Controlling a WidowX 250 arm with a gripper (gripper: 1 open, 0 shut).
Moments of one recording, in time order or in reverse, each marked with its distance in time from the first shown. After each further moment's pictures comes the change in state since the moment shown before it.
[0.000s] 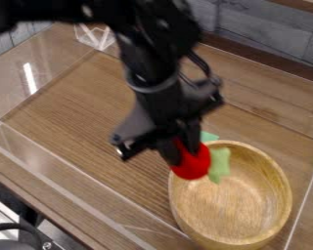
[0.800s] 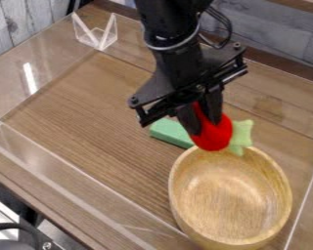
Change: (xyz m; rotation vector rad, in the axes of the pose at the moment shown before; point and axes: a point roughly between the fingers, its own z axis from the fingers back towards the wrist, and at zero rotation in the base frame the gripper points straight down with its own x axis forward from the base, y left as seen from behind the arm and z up) arm 0.012 -0.027 0.016 -0.055 0.044 -0.066
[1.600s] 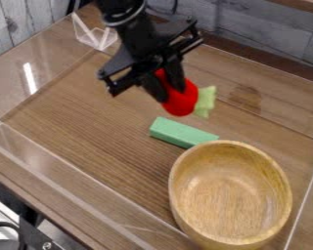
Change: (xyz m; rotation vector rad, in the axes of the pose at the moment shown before) arm 0.055 0.010 0.001 -0.085 -0.010 -0.004
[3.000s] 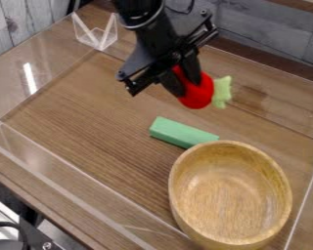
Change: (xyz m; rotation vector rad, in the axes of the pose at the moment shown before) arm 0.001 -0.015 -0.005 -0.066 -0.070 0.053
